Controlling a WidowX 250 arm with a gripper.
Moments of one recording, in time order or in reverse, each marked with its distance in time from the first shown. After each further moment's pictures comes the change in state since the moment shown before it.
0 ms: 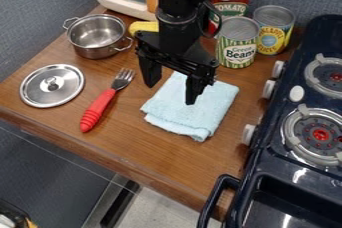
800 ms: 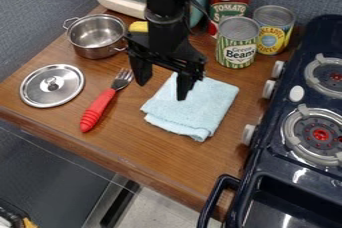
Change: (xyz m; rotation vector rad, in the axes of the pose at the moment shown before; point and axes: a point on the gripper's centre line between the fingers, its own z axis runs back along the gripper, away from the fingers) arm 0.003 0.018 -0.005 -0.006 -0.013 0.065
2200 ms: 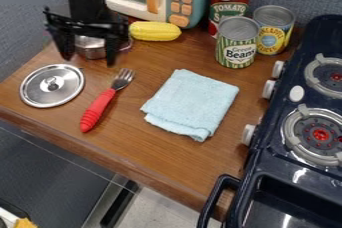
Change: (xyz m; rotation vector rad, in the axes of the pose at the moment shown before) arm -0.013 0.105 0.019 0.120 0.026 0.375
